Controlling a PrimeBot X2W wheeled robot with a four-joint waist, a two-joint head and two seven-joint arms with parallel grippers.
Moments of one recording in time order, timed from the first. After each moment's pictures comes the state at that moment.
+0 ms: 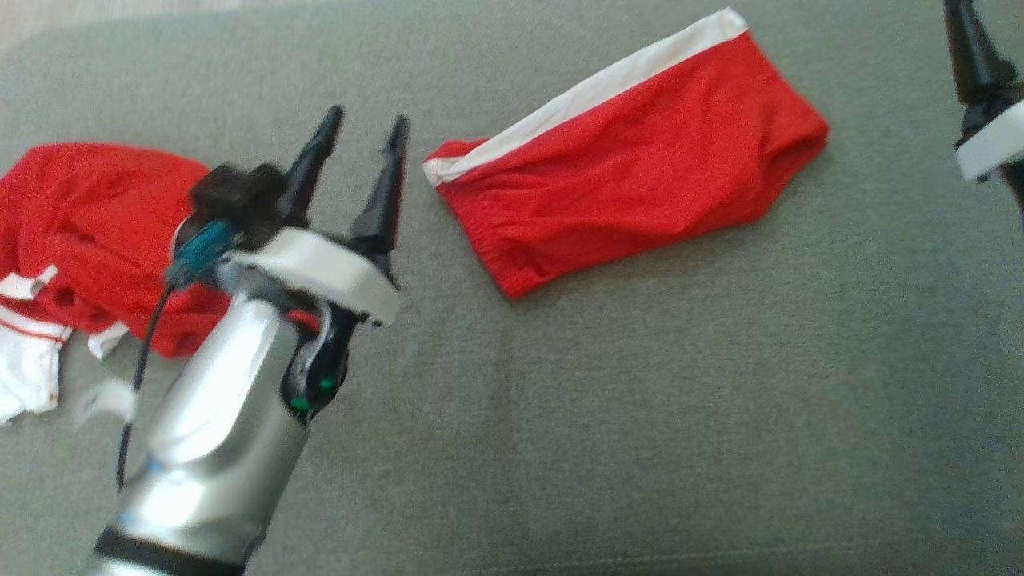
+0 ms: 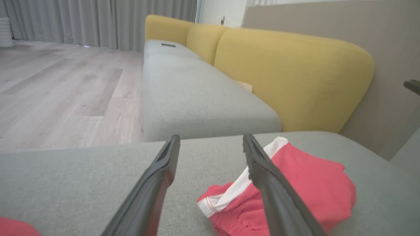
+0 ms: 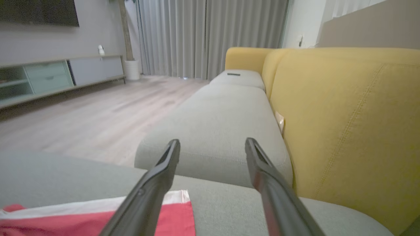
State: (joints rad) left arm -0.60 0.20 -0.56 0.41 -0.55 0.05 -0.25; right arm -0.93 -0.64 0.71 0.69 0.77 0.13 -0.25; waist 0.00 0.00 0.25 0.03
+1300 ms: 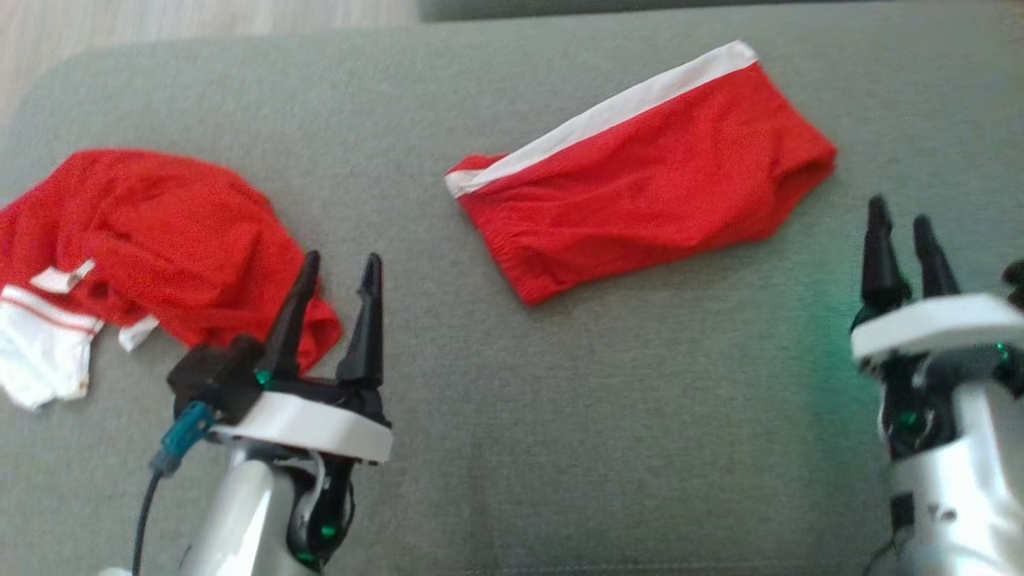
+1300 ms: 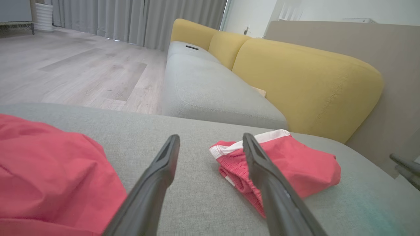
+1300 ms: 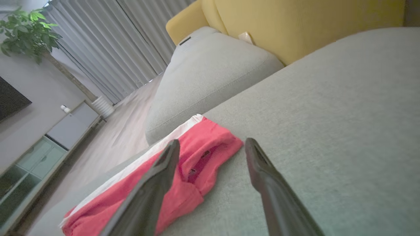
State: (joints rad) left arm -0.14 0.05 -0.24 0.13 -0.33 -0.06 -0.26; right arm -0.32 -0.07 -0.13 0.40 0.52 0.13 -0.02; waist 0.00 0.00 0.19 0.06
